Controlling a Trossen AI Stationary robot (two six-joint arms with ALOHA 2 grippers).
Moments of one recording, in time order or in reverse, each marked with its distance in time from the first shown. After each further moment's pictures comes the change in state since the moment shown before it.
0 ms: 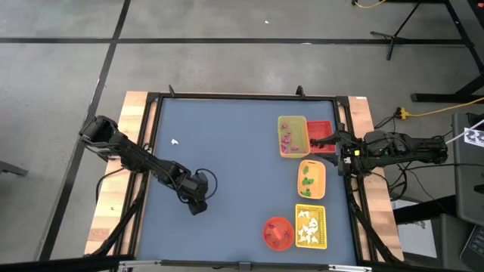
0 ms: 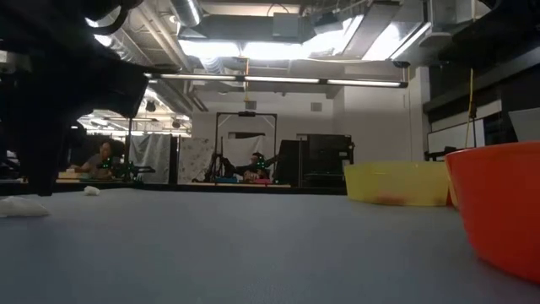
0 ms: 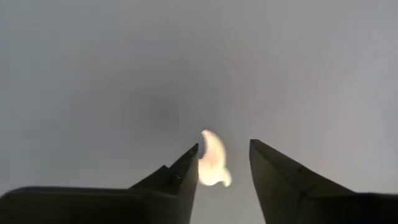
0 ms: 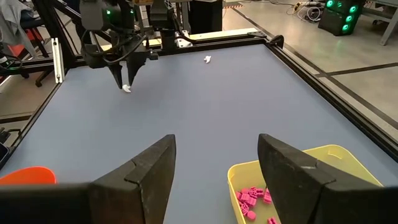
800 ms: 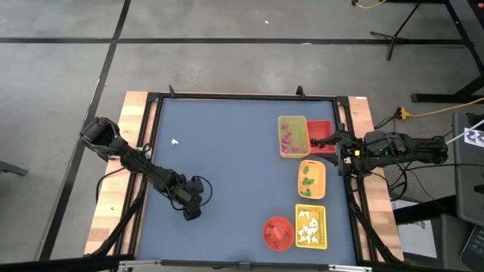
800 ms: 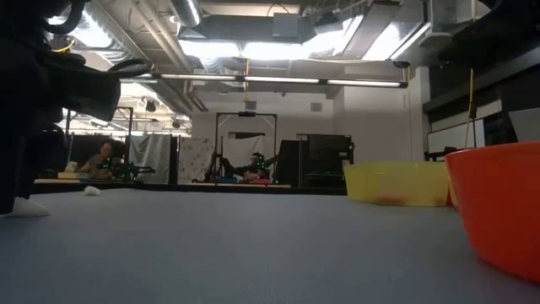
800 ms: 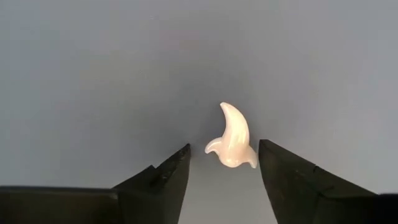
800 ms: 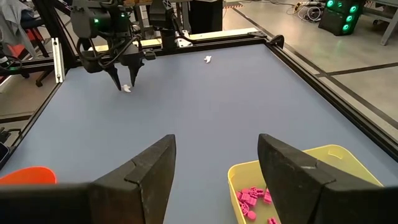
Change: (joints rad) left arm -0.113 0.050 -0.030 0.007 -0.128 0.000; right arm 0.000 0.000 0.000 -0.001 0.000 0.000
